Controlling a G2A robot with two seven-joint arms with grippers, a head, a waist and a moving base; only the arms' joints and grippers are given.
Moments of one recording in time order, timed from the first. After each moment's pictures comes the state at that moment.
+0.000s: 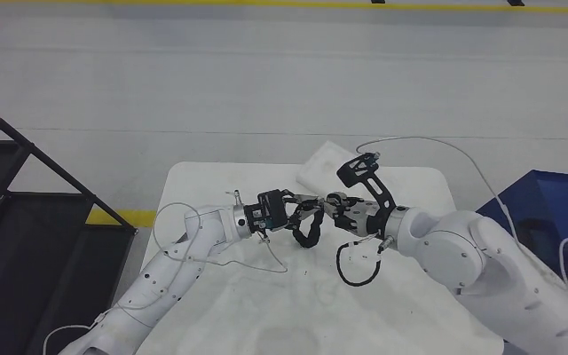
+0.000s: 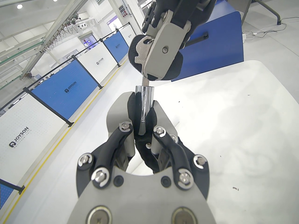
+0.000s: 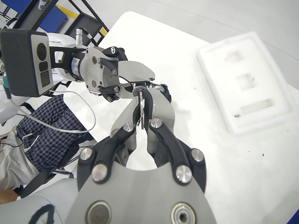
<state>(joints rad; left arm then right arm) 1.11 -1.07 -0.98 -1.55 1.65 -0.61 0.50 -0.94 -0.85 0.89 -2.12 -0.38 0.27 0.87</state>
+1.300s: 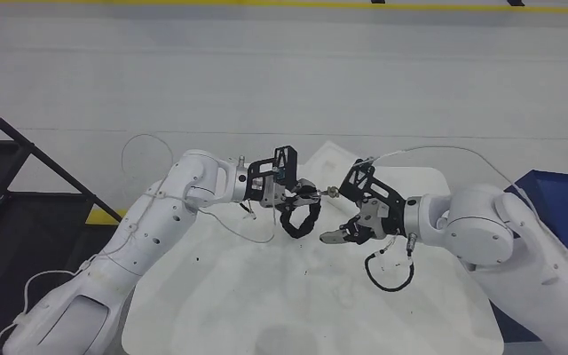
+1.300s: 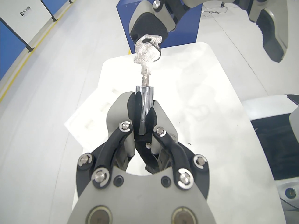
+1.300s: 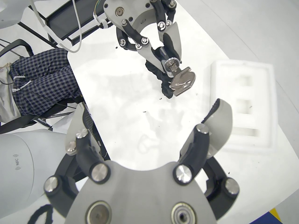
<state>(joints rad) 0.72 -1.00 -0.80 -1.46 0.89 -1.01 -0.31 -0.91 -0.84 0.98 -2.02 -0.32 -0.23 1.07</state>
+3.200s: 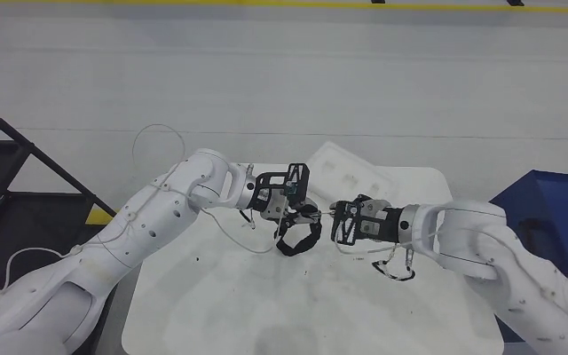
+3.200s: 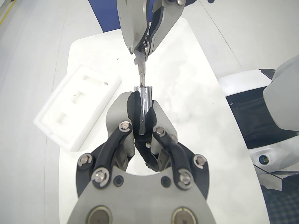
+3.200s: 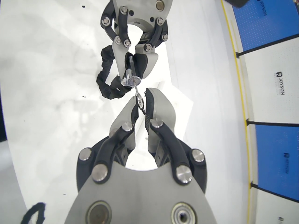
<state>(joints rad) 0.56 -0.92 -0.55 -1.49 0.72 -1.01 -0.37 -0.99 -0.84 0.99 -2.07 -0.93 -0.62 0.78</state>
